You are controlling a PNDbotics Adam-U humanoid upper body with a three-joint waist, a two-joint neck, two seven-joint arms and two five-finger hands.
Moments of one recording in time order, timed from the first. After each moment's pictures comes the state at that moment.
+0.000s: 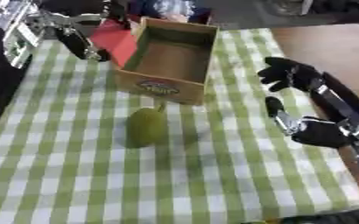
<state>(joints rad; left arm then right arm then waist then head) -1.02 0.52 -0.24 -1.07 -1.05 -0.64 -0.37 -0.34 -0.37 0.27 -1.86 0.28 -0.14 0.28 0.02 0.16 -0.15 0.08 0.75</state>
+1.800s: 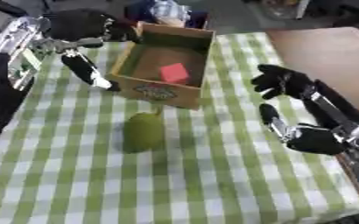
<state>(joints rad) -0.91 0.64 -0.40 -1.25 -0.73 -0.68 -0.43 -0.34 -0.36 0.28 -1.86 0.27 -0.14 0.28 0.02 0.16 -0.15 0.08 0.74</state>
